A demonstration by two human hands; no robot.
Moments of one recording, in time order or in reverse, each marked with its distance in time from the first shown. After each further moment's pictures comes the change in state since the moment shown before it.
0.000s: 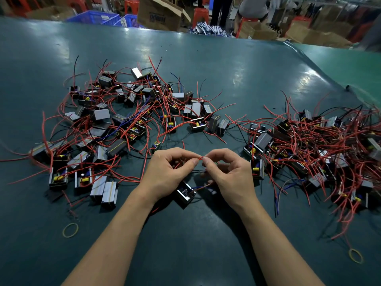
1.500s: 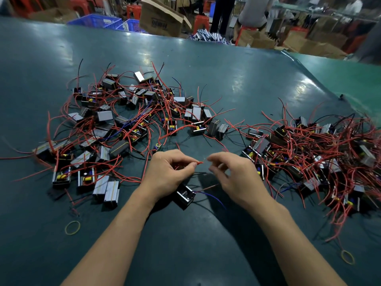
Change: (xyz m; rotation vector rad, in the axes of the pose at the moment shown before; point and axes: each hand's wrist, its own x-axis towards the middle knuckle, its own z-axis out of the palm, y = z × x) left_hand 0.000 0.000 -0.001 0.096 0.046 0.050; right_hand 0.008 -0.019 -0.025 -0.742 -0.182 -0.326
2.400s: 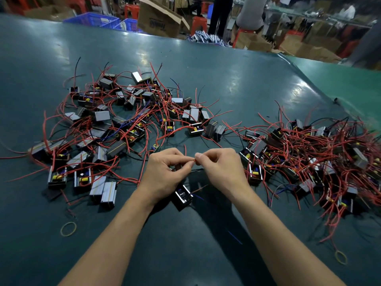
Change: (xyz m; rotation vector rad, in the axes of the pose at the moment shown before) left_hand 0.000 -0.001 0.001 0.046 0.099 0.082; right_hand 0.028 -0.025 0.015 0.201 -0.009 0.441
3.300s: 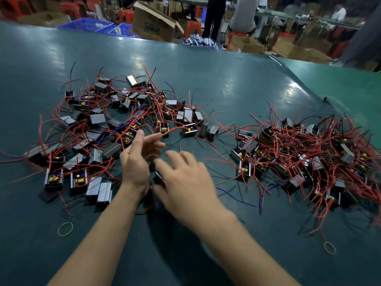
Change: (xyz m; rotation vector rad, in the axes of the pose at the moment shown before) left_hand 0.013 -0.004 -0.012 -0.682 0.383 -0.374; right_hand -0.053 -0.046 0.028 -0.694 -0.124 -0.452
